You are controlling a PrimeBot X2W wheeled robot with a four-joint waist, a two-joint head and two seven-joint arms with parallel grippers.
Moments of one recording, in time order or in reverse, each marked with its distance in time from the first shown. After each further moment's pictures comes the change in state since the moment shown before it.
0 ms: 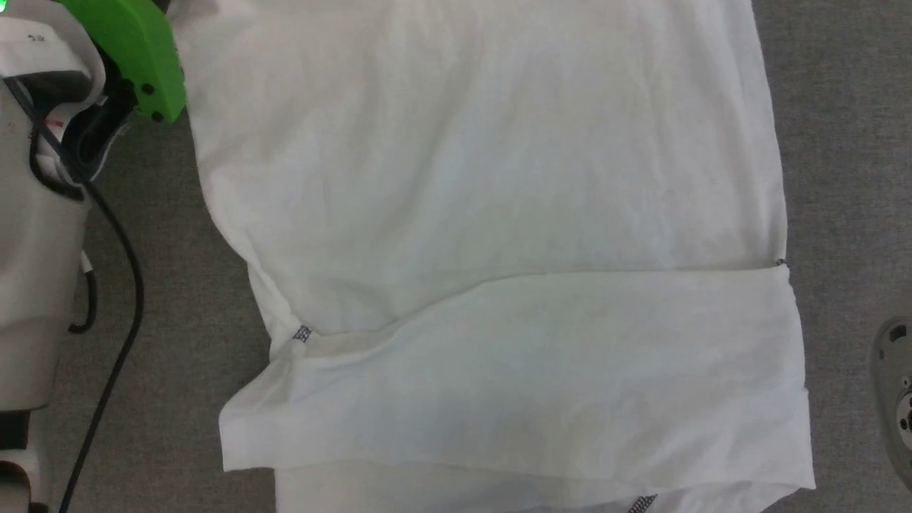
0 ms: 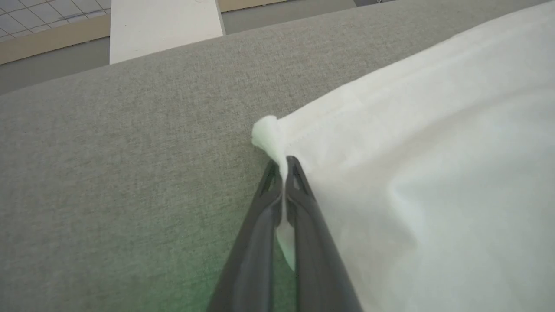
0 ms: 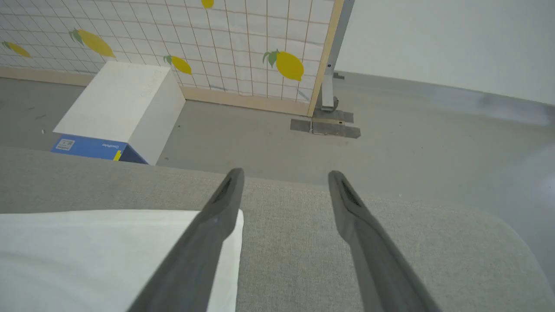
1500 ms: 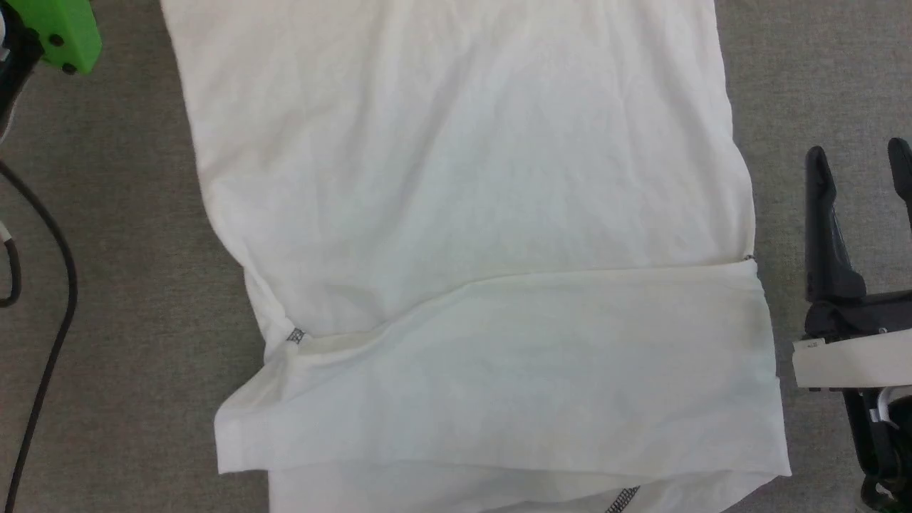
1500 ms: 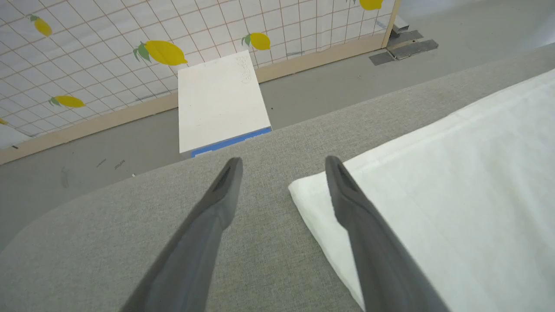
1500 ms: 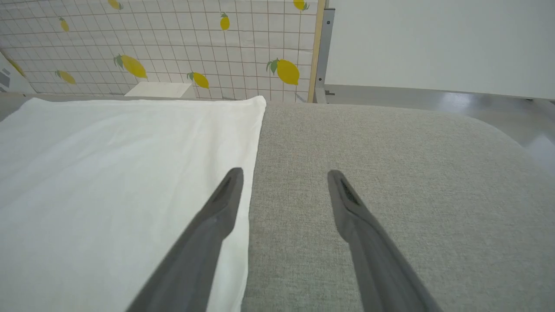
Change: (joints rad) left arm -0.054 0.062 0.072 -0.042 0.098 -0.037 -0.041; right arm 1.155 0.071 0.011 -0.656 0.049 0.000 -0.687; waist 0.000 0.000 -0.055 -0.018
